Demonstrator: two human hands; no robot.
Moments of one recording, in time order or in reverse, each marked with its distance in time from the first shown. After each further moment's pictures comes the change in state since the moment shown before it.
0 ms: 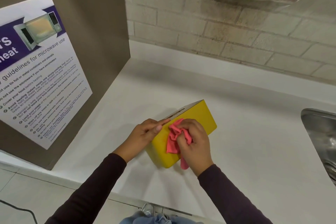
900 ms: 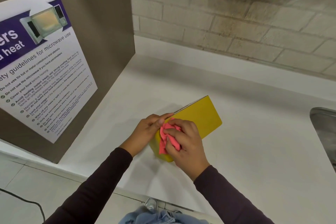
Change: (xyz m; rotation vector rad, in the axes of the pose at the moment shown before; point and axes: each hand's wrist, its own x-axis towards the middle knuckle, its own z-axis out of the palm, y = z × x) left_hand 0.004 -0.004 -0.001 -0.060 0.033 -0.003; right_hand -0.011 -0.009 0.019 -0.129 -0.103 -0.228
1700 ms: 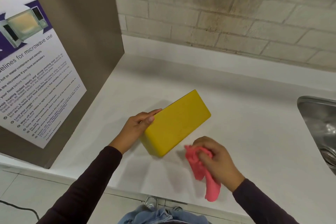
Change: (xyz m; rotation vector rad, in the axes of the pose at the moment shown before) left_hand 0.000 0.002 -0.005 0.014 -0.003 -0.050; right_hand -0.047 0.021 -0.085 0.341 -0.271 0.577
